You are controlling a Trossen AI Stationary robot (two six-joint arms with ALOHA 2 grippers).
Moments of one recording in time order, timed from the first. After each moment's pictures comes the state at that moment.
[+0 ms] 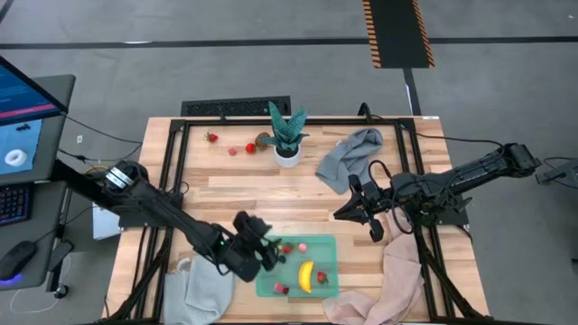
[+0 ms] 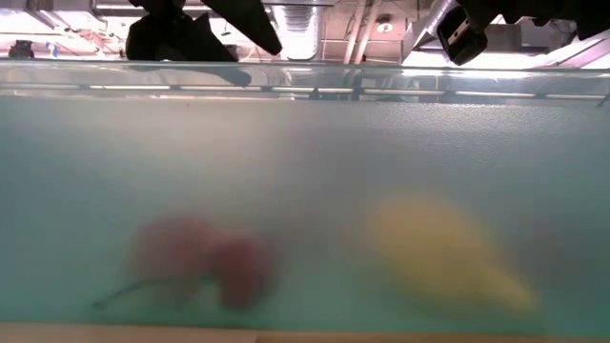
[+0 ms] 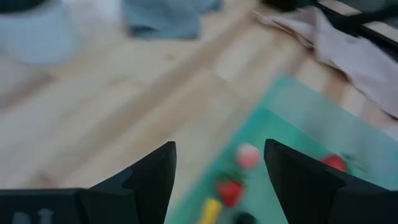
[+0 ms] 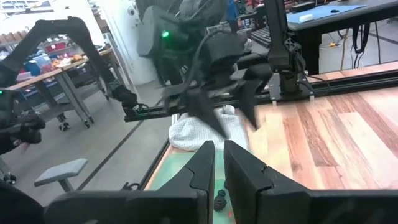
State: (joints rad) left arm -0.56 1.68 1.18 -0.46 -0.79 -1.07; right arm 0.25 0.94 0.47 0.37 -0.08 0.22
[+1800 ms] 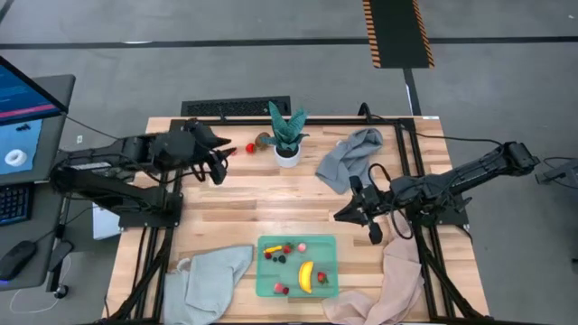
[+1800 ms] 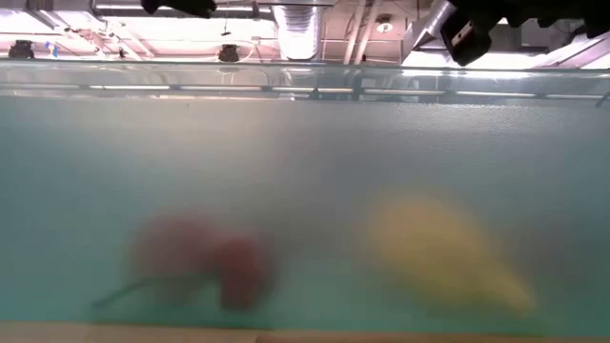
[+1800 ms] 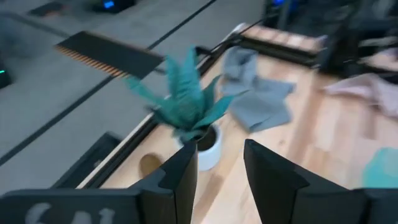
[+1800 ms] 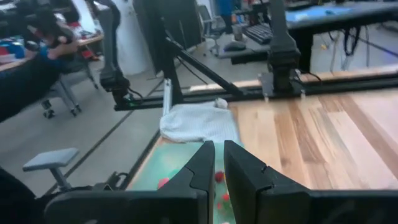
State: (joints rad) left arm 0.06 0.96 1.18 -0.73 -0.45 -0.22; right arm 0.28 0.94 0.47 0.34 -0.01 0.16
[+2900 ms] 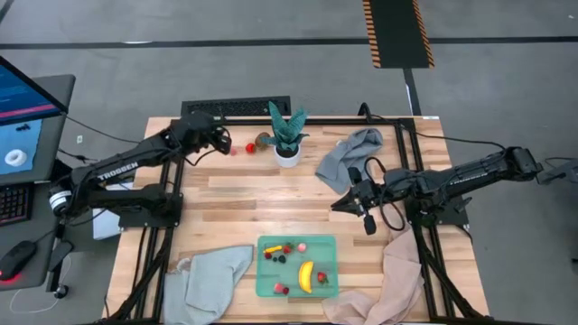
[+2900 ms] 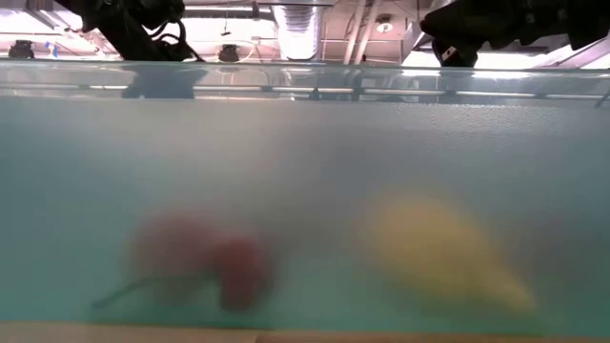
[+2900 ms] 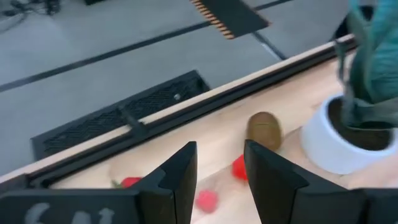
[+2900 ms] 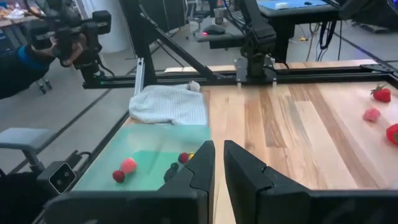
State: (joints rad) left arm 0.61 0.95 0.73 -0.40 -0.36 -0.31; right arm 0.16 0.94 0.47 0.25 -0.08 0.05
